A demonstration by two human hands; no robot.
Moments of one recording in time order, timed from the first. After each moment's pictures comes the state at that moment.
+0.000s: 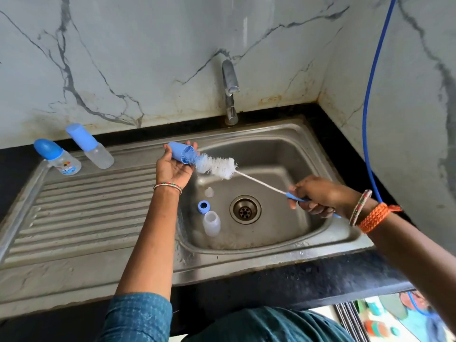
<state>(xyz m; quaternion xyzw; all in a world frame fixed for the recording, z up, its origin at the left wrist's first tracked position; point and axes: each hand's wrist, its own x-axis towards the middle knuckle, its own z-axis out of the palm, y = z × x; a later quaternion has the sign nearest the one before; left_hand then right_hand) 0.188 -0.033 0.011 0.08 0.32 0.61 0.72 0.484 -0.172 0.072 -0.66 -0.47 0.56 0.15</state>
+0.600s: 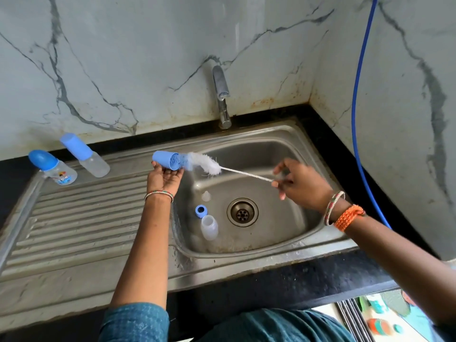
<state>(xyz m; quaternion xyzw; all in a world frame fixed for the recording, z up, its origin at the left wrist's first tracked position) 0.181 -0.033 0.009 0.03 0.37 0.64 0.67 0.469 -0.167 0.068 -0.70 -0.63 0.27 0.18</state>
